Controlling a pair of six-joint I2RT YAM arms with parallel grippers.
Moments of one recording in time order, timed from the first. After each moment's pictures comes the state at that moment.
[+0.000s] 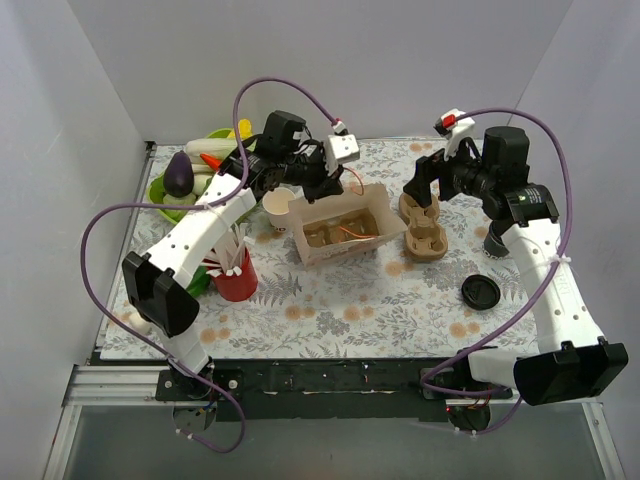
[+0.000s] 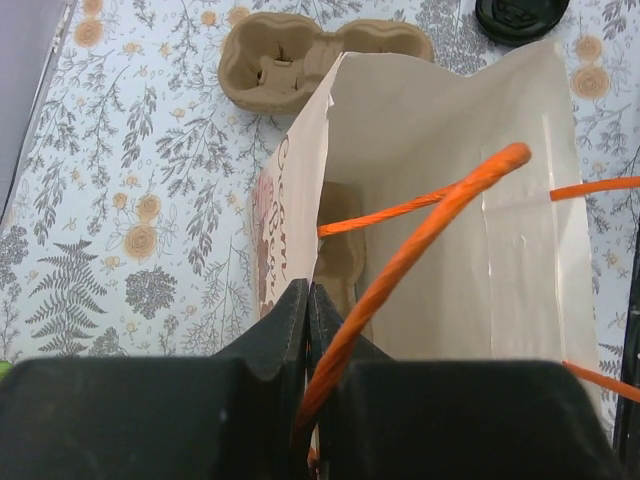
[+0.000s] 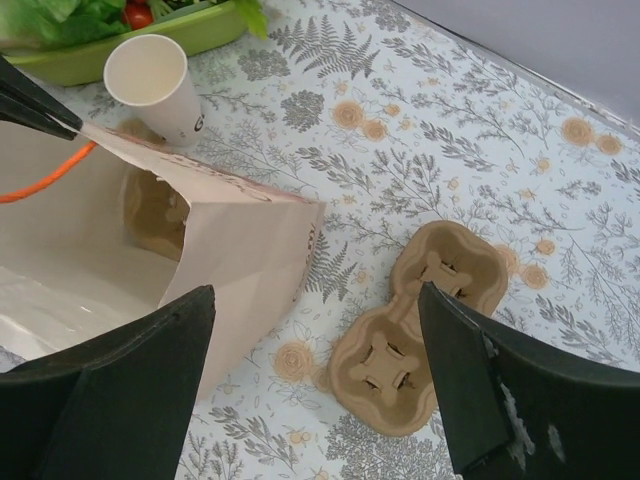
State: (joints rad) left arm -0.60 1.73 1.85 -0.73 0.59 0.50; right arm 0.18 1.24 1.41 -0.63 -0.46 -0.17
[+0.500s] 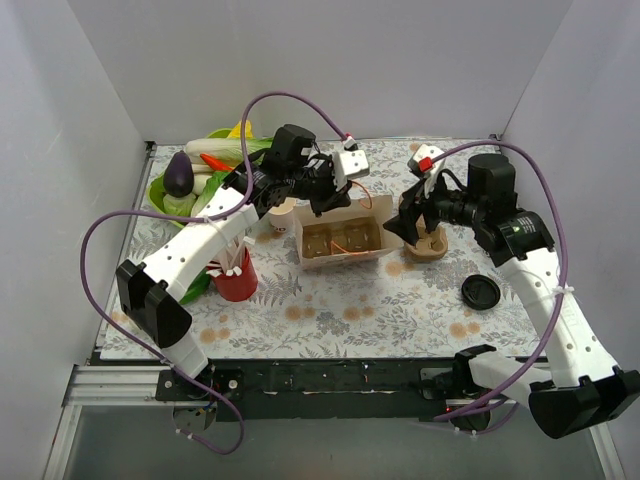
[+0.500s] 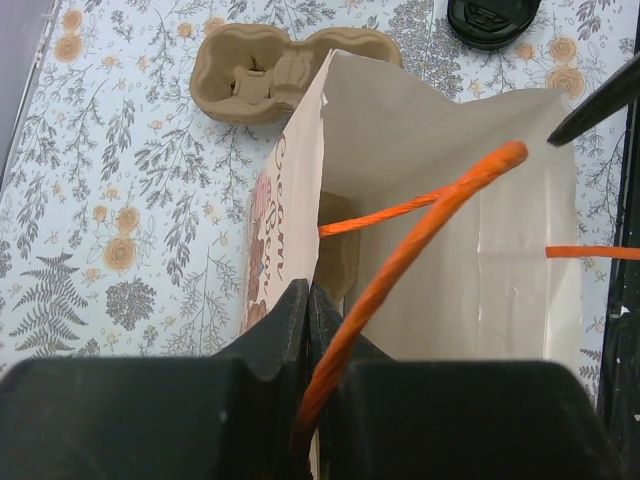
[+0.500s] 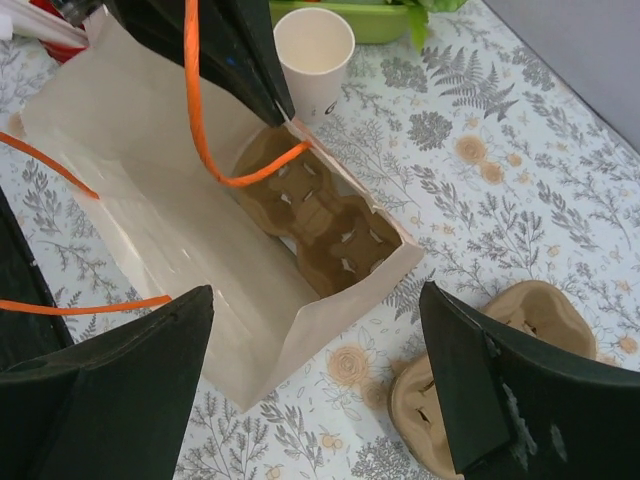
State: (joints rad) left arm -0.68 1.65 1.73 -0.67 0.52 0.49; right arm 0.32 1.08 1.27 -0.64 -0.63 -0.33
